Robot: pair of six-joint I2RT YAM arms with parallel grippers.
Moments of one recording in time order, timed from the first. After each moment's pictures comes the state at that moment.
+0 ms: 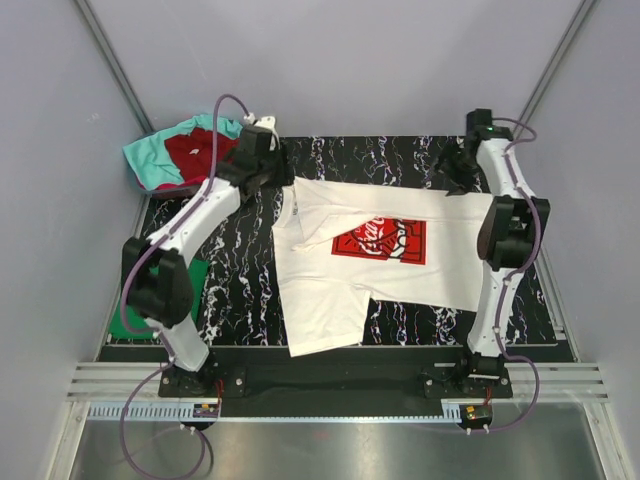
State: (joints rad) left arm -0.37 1.78 1.58 -0.42 -0.05 -0.36; right arm -0.11 2.26 2.10 -0.98 -0.15 0.50
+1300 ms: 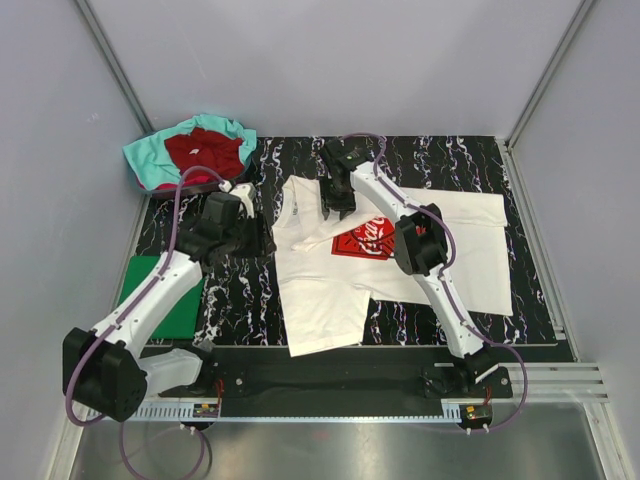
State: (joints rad) left arm -0.37 1.17 0.92 -0.55 0.12 -0.39; right arm 0.55 2.60 2.47 -1.06 -0.03 0.43
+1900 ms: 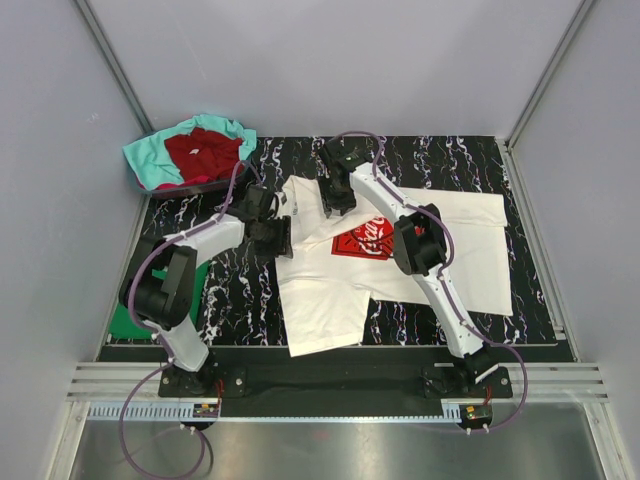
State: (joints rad) left arm -0.38 1.71 1.05 -0.42 0.21 -0.31; right arm 0.55 2.62 2.47 -1.01 0.01 0.31
